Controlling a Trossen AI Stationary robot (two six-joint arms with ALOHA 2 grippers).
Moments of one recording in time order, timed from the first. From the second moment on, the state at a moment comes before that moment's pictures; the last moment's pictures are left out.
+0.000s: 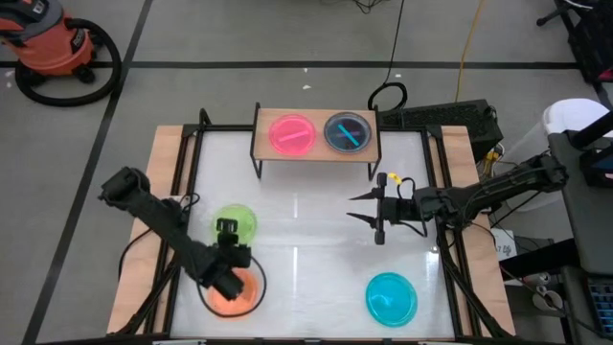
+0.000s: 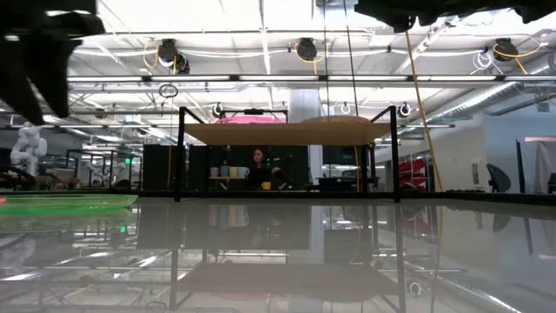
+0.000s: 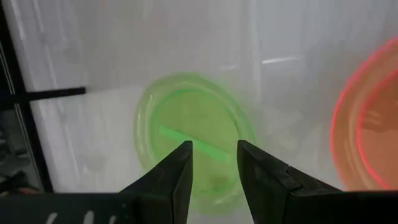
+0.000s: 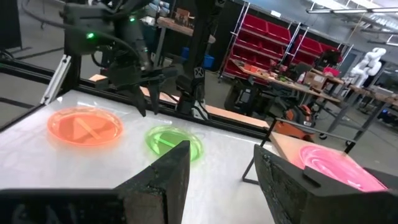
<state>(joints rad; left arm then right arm) -0.70 1.63 1.15 -1.27 -0.45 -0.60 0.24 0.99 0.50 0.43 0.31 -0.26</state>
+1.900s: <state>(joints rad) -0.82 1.65 0.78 -0.86 -0.47 -0.99 0.31 0.89 0.43 0.37 0.37 -0.16</state>
